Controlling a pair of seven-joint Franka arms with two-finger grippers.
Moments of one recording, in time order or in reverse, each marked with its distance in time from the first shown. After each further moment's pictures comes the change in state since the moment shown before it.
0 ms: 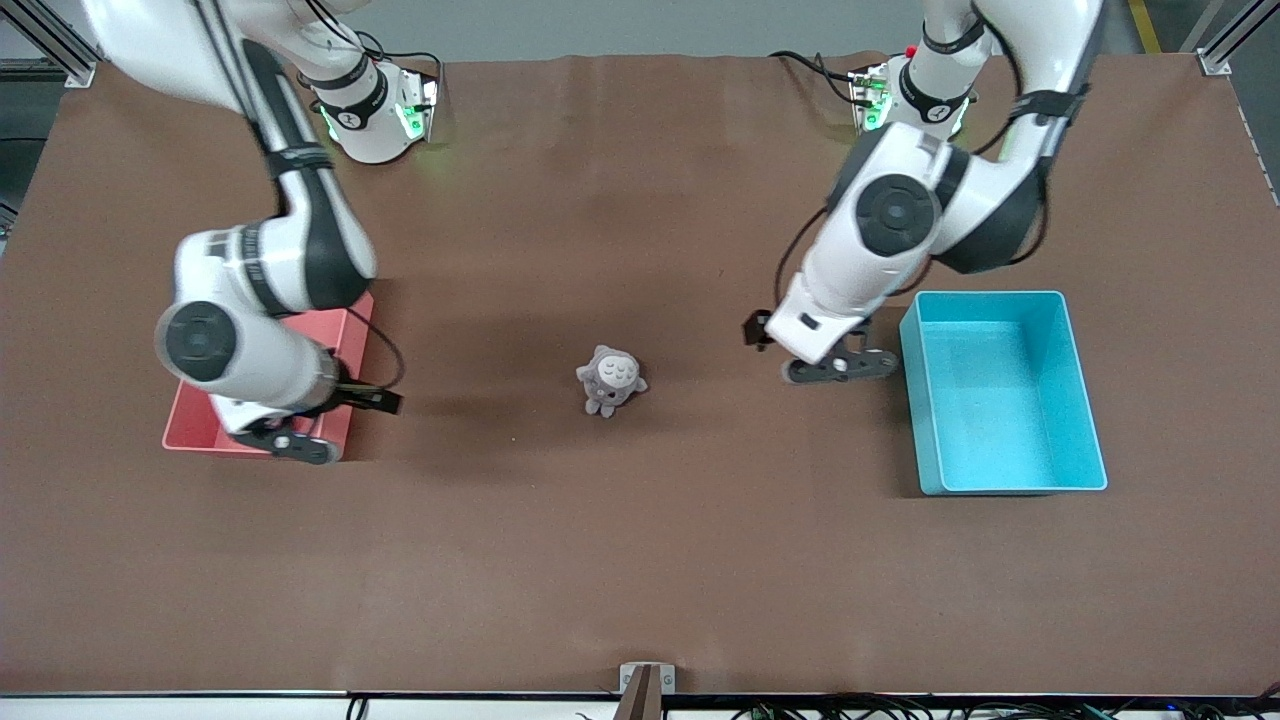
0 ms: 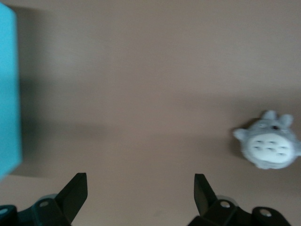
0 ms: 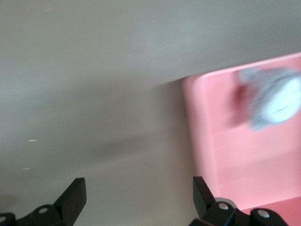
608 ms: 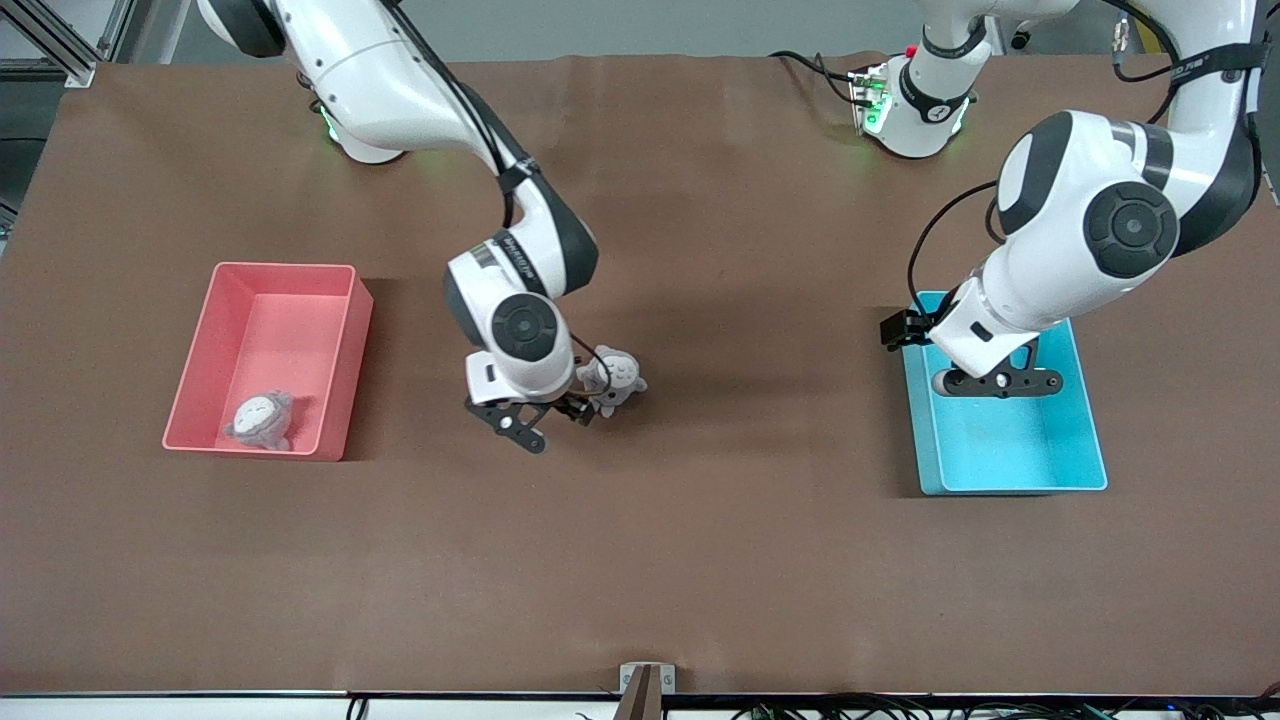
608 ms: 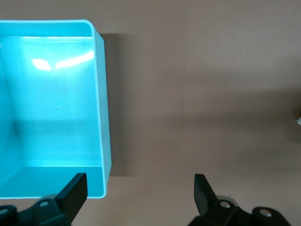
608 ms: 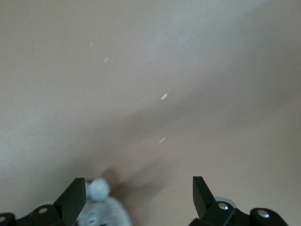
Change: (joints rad) left arm 0.292 -0.120 0.005 -0.016 0.000 -0.206 0.413; right arm 0.399 0.329 0.012 0.326 0.003 0.033 0.720
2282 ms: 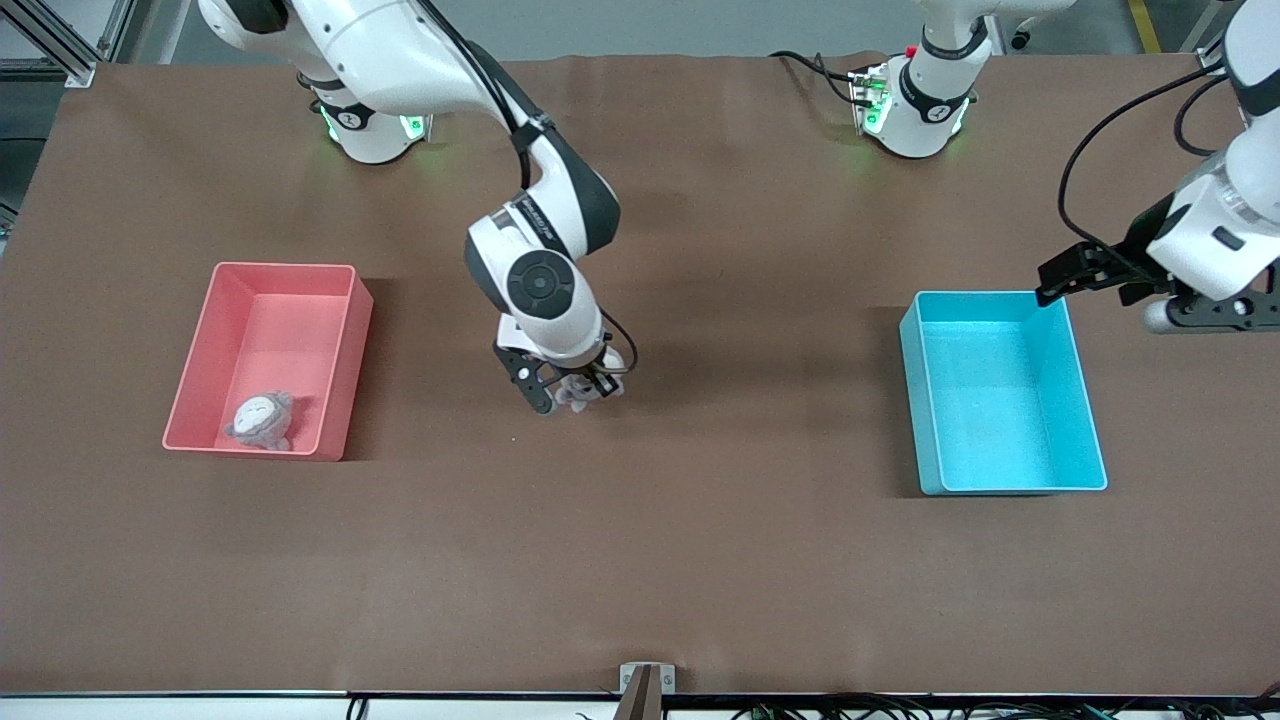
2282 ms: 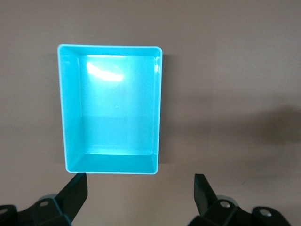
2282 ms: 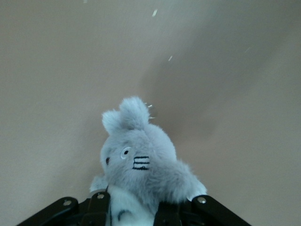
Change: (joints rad) left arm 0.102 -0.161 0.093 0.108 0.000 -0.203 0.175; right arm 0.110 -0.007 0.032 -0.044 0.114 0.139 0.517
